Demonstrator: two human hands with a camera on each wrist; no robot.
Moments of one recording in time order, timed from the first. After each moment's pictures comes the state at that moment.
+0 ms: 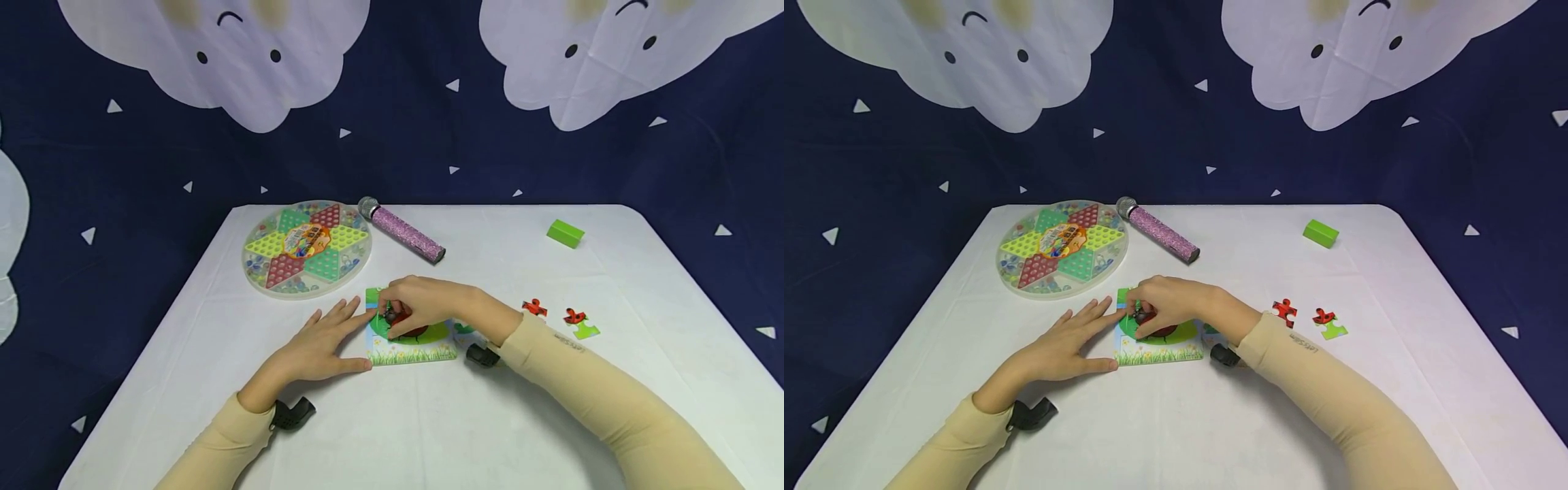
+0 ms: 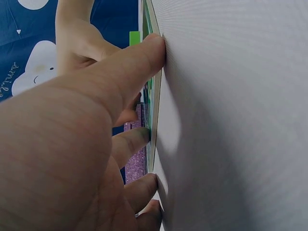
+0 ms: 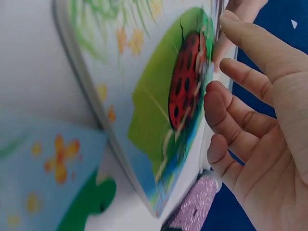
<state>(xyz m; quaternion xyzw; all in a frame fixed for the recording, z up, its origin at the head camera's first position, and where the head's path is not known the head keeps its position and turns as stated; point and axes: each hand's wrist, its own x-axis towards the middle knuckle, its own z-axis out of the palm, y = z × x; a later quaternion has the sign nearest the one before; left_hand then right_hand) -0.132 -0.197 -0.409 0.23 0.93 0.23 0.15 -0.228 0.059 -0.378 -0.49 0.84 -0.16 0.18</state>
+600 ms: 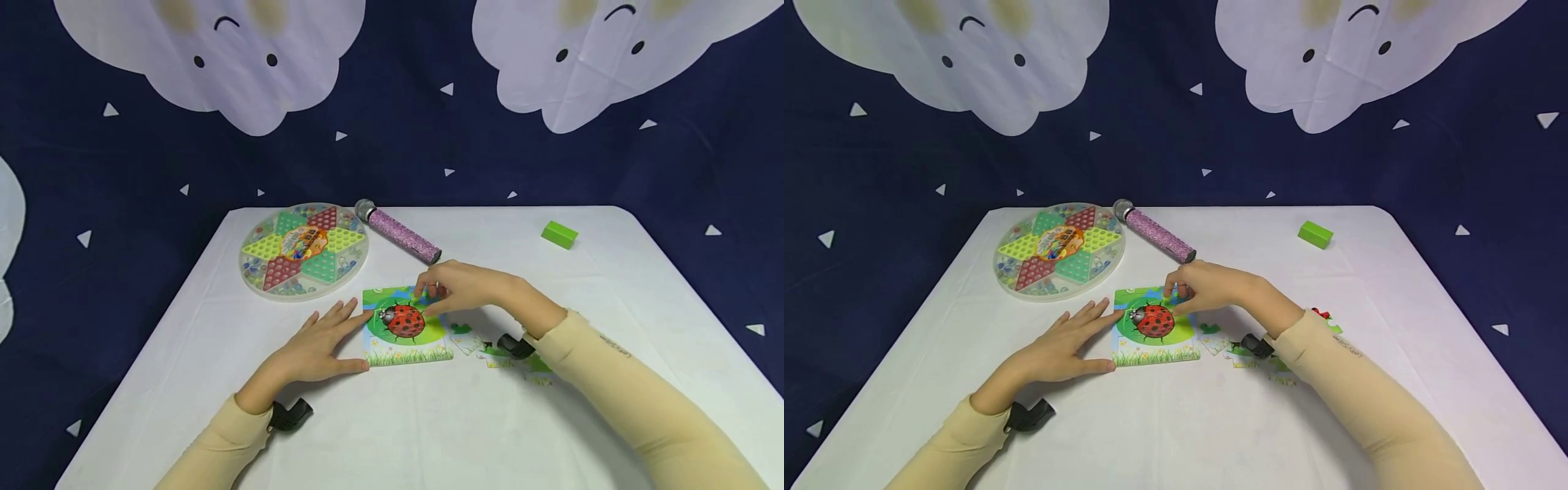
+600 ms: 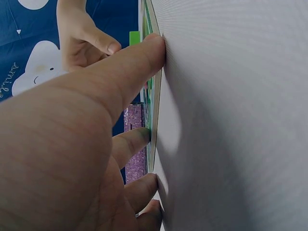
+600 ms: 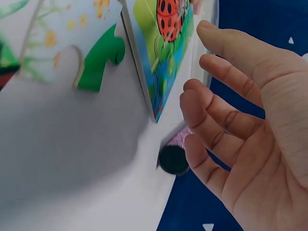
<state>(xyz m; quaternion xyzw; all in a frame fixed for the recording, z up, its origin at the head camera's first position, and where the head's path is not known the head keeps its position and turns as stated) -0.133 -0.196 -0.410 0.23 0.94 0.22 0.15 -0.233 0.124 -0.355 -0.42 0.87 -0.19 0.18</state>
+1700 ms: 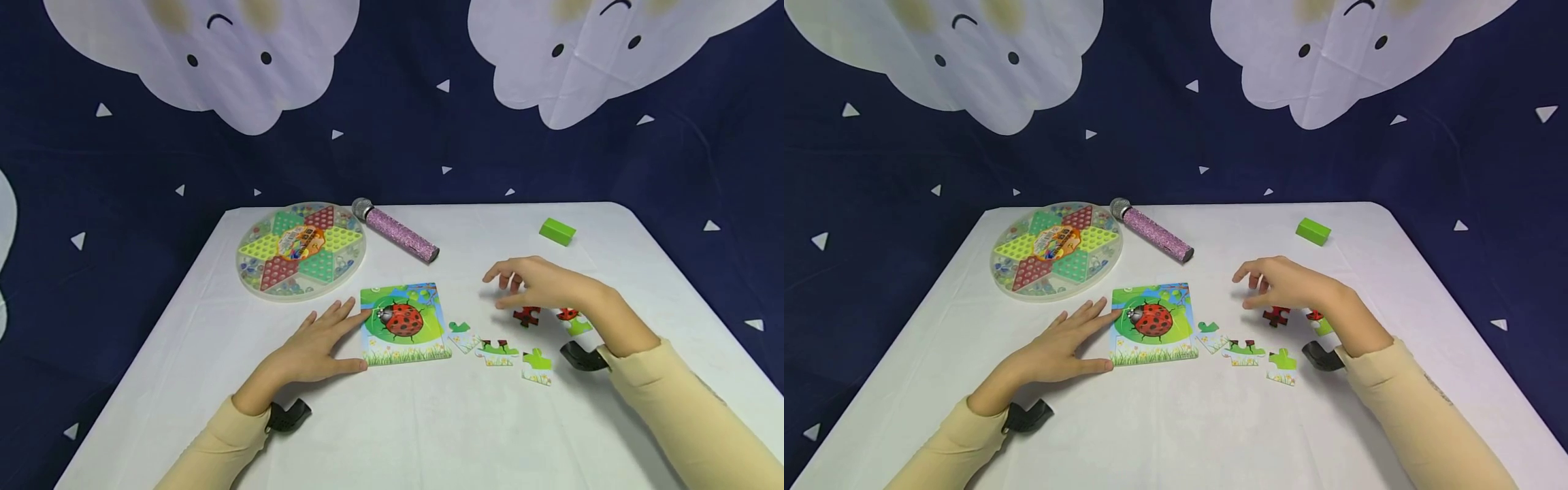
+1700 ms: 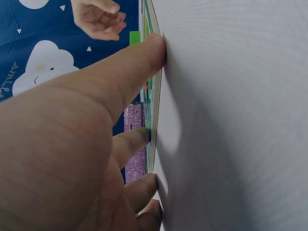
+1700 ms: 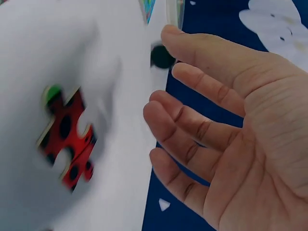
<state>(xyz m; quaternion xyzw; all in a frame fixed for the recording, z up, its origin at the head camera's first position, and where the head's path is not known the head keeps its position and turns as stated) -0.132 -0.198 -0.410 0.24 0.94 0.22 0.14 -0.213 0.237 -0.348 -0.27 0.93 -0.21 0.16</state>
